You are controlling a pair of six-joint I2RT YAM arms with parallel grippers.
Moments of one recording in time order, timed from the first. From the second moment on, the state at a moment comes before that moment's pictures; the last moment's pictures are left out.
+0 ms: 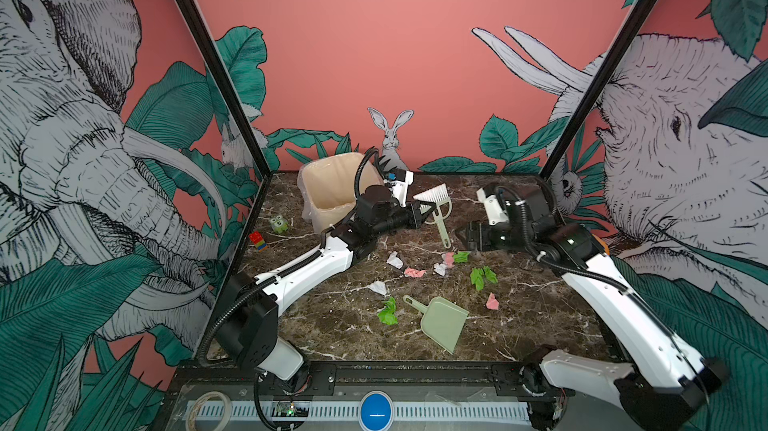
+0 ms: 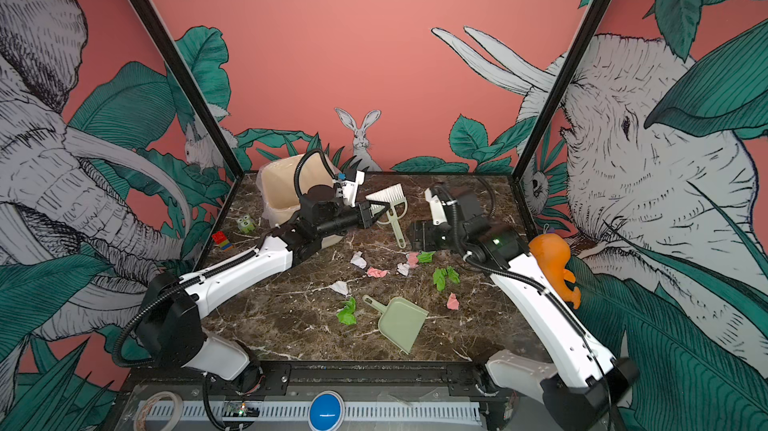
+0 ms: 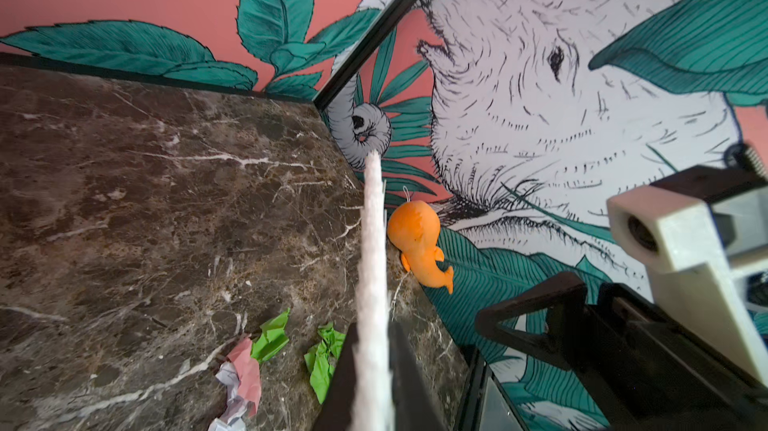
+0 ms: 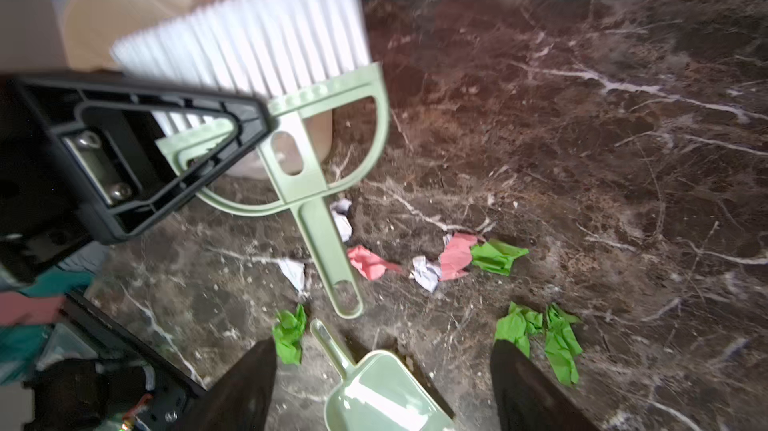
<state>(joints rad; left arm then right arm) -0.72 1.51 1.14 0.24 0.36 -0.74 0.46 1.07 1.24 -0.82 -0.17 0.39</state>
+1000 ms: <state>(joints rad) -0.74 1.61 1.24 0.69 0.29 -0.98 0.32 1.07 0.71 0.64 -0.61 1.12</state>
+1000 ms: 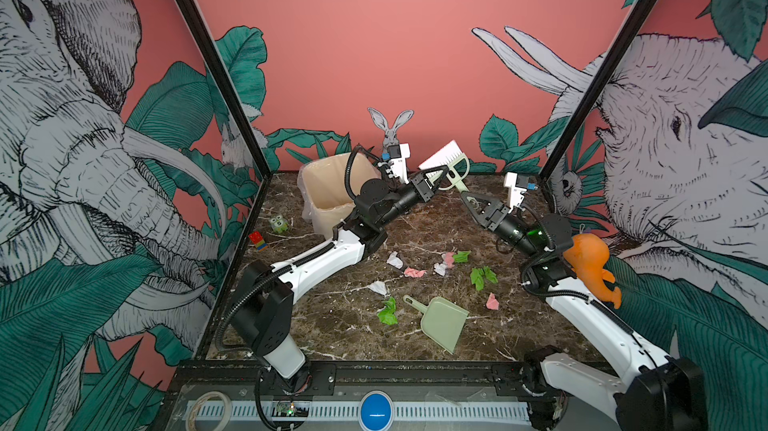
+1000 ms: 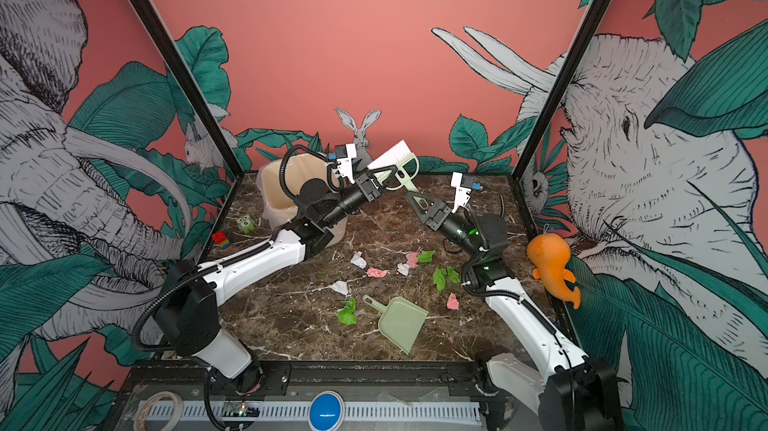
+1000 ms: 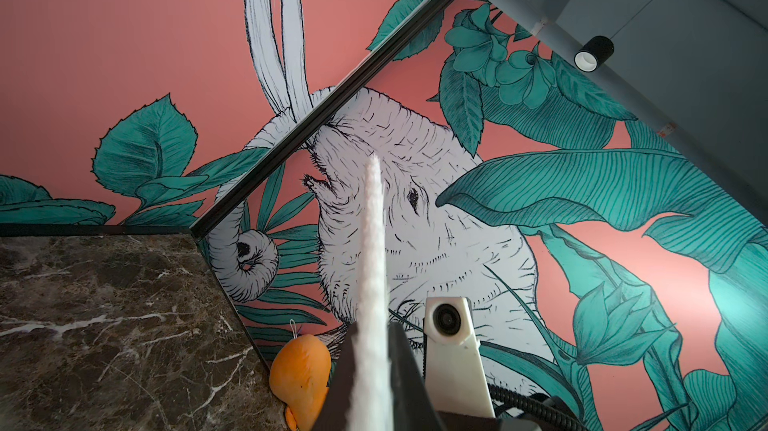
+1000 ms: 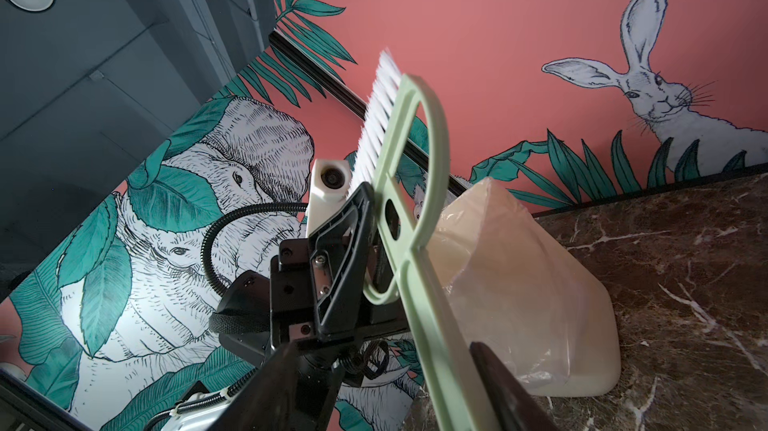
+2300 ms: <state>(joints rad) -0.74 1.60 1.24 0.67 0.30 -0.97 0.25 1.08 0.65 0.78 -0.64 1.28</state>
